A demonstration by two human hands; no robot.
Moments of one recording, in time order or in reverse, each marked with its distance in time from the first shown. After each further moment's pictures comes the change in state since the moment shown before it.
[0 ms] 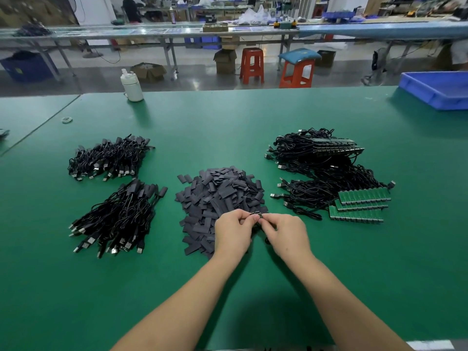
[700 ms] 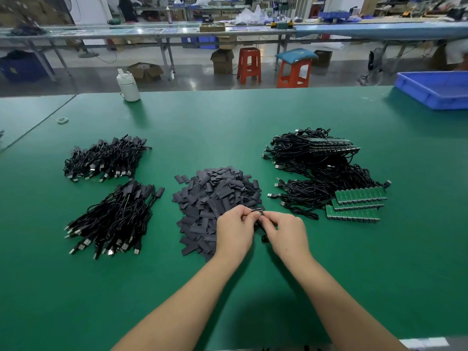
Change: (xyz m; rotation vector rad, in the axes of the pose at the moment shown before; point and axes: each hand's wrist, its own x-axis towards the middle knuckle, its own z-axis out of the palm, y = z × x) left_hand -0.006 0.015 0.001 0.054 0.004 0.097; right_hand -0.003 0.000 -0.004 0.060 0.037 0.071
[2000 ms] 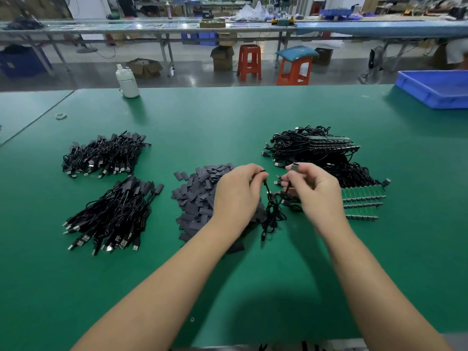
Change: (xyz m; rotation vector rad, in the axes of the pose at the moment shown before) left_hand 0.021 0.065 -0.033 0.139 0.162 0.471; right_hand 0.031 -0.019 -0.073 0.750 0.146 0.038
